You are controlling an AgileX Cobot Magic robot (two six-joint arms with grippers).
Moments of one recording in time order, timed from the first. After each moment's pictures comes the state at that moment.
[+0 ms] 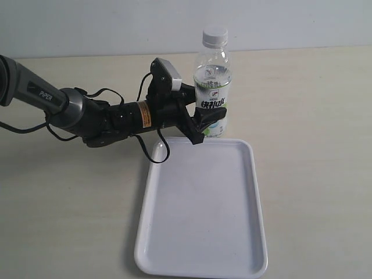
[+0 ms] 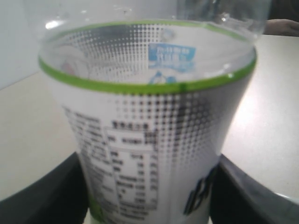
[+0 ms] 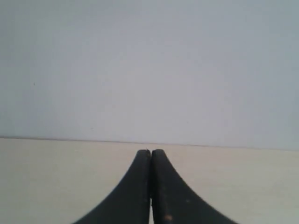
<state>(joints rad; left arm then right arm) -0.50 2.43 -1.30 0.82 -1.04 -0.38 -0.05 1.50 -1.25 -0.35 0.26 0.31</state>
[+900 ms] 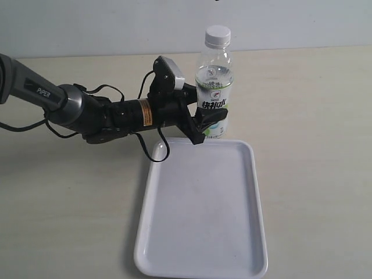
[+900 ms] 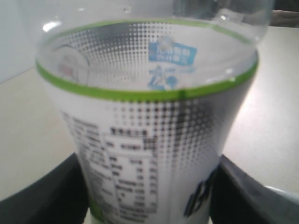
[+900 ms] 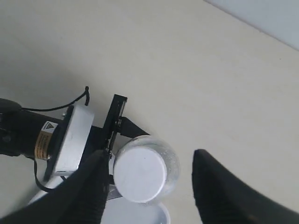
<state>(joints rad) -0.50 2.41 -1.30 0.86 -0.99 -0.40 0.22 1.92 -2.00 0.27 1.22 -0.29</state>
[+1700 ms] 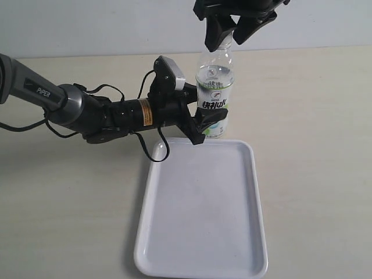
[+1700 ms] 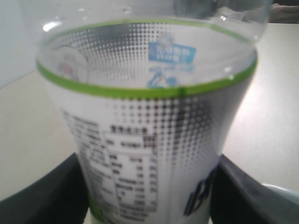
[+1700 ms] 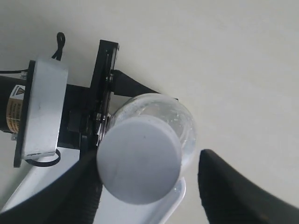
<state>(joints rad) -0.50 2.41 -1.30 0.86 -0.99 -0.38 0.25 1.97 -1.88 0.20 1.23 -0.17</state>
